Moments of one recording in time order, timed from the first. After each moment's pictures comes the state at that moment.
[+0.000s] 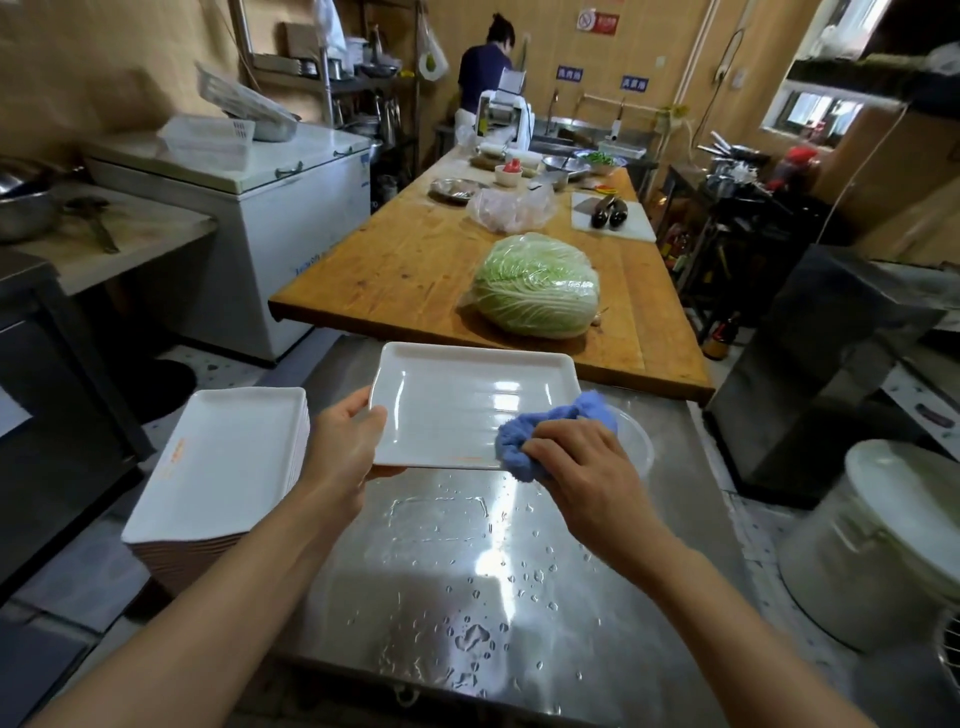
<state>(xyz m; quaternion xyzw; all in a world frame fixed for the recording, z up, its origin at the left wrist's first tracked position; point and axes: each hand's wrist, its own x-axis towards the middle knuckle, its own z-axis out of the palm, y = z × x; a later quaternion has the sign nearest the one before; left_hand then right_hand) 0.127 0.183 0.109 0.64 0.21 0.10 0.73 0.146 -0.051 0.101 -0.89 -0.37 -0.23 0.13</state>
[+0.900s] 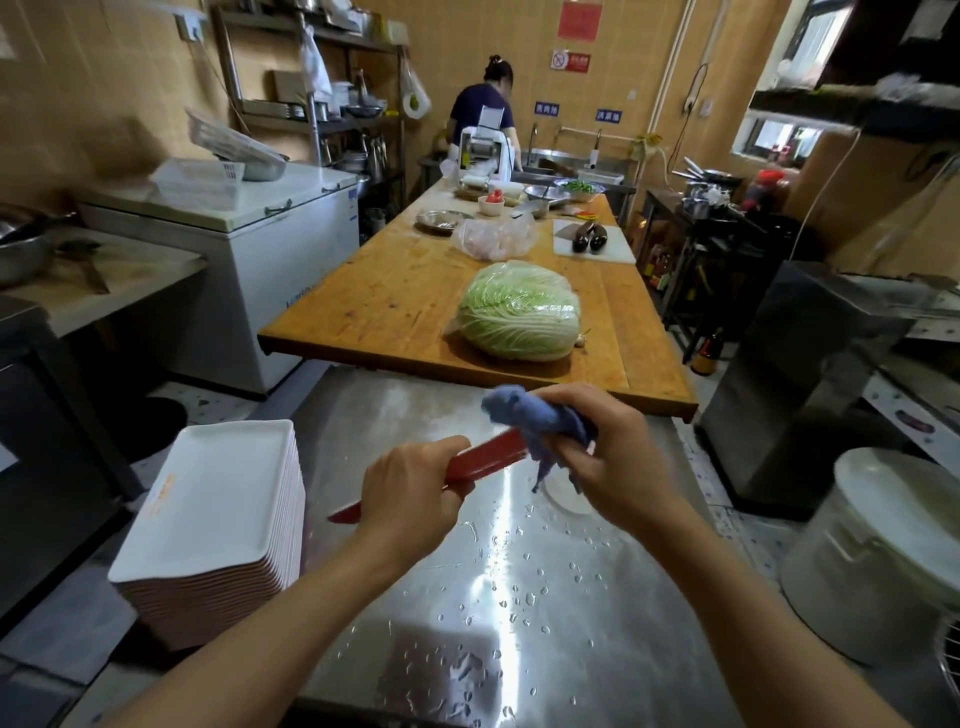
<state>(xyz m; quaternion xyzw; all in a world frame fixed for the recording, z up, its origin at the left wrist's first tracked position) 0.111 0.131 0.120 0.94 -0.05 0.21 0.27 0.140 -0.058 0.171 -0.87 -0.28 -0.16 0.38</state>
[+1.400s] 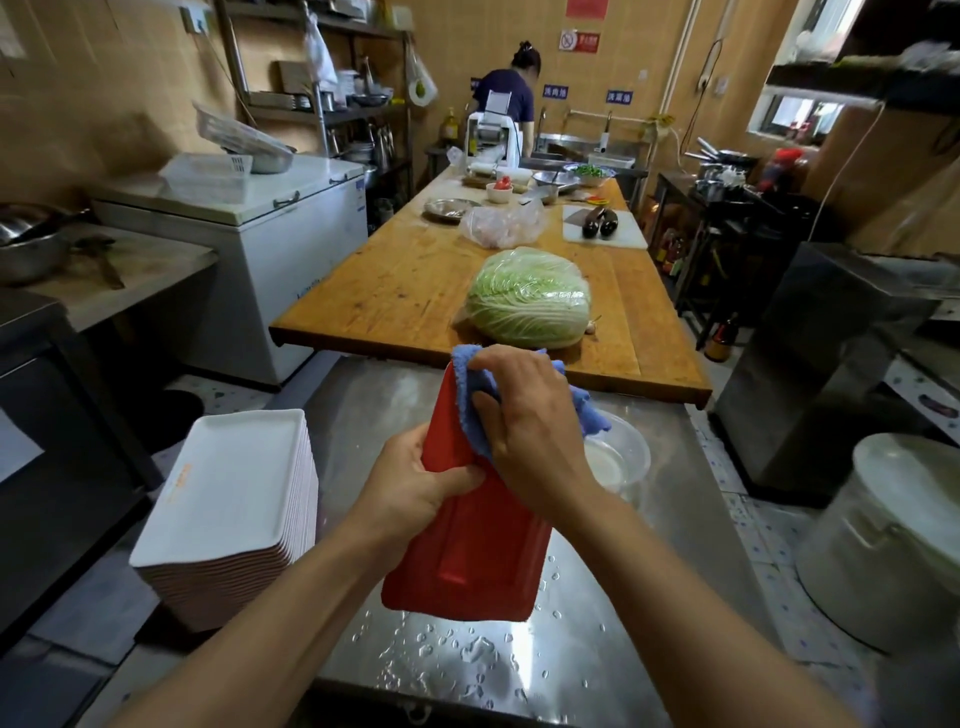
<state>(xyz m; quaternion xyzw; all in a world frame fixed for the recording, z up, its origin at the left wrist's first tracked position) 0.100 0.134 0.125 0.68 0.00 0.03 0.73 0.143 0.009 0.158 -0.85 -0.29 -0.29 0.34</state>
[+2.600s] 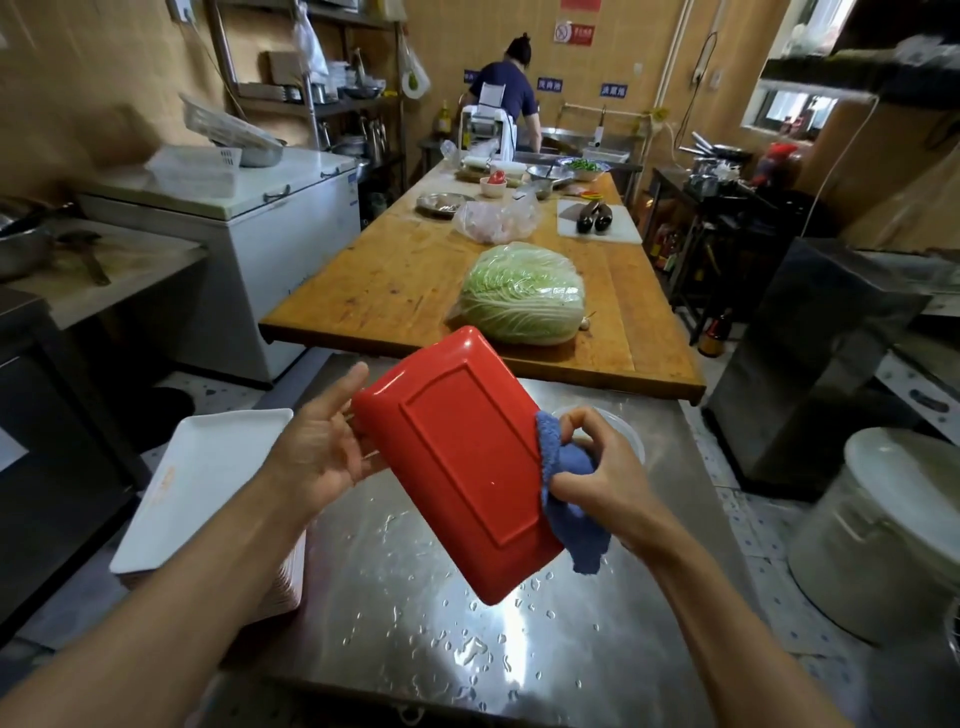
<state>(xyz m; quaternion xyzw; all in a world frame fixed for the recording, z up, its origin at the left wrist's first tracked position) 0.130 0.196 0.136 0.50 0.12 -0.06 0.86 0.148 -0.066 0.120 -0.79 -0.14 0.05 0.59</state>
